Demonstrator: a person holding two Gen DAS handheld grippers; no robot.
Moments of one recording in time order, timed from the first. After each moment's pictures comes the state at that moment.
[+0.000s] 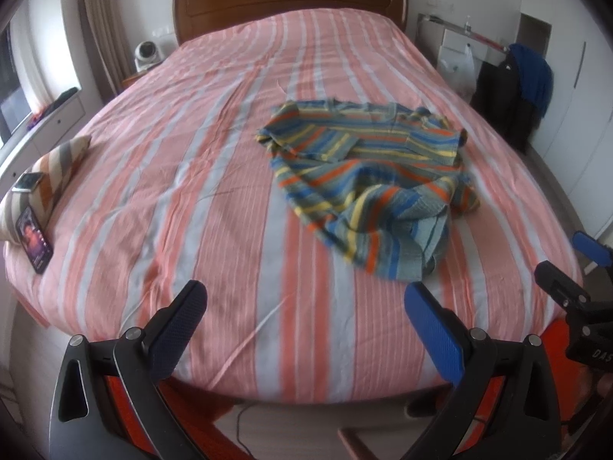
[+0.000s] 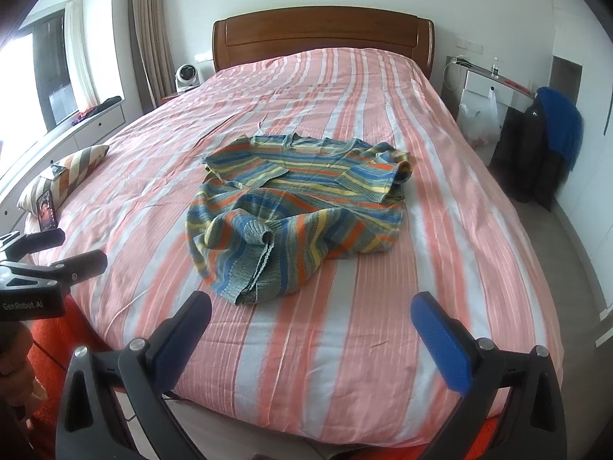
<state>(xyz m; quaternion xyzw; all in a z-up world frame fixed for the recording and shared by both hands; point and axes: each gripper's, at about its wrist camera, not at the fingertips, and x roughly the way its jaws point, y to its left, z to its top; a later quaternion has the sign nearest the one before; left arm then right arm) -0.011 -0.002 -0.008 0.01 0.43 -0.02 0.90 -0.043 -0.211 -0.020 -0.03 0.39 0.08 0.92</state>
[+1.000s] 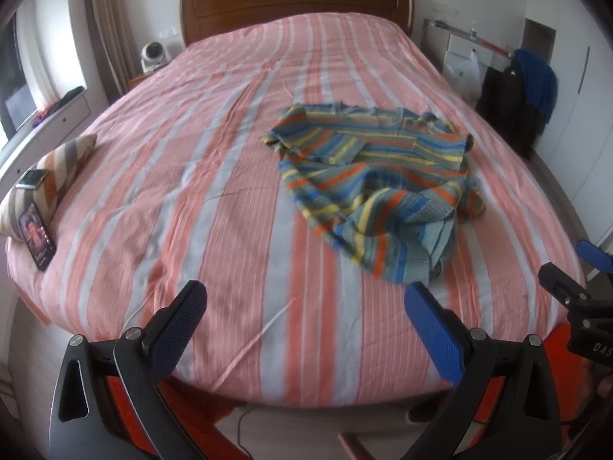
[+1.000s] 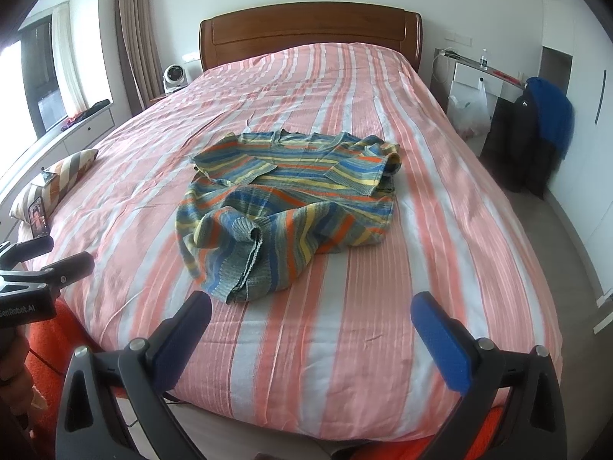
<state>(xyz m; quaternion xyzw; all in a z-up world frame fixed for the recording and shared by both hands) -0.011 0.006 -0.007 0.01 0.43 -0.01 0.90 -0.041 -0.214 -0.026 -0.02 0.41 0.06 0.91</state>
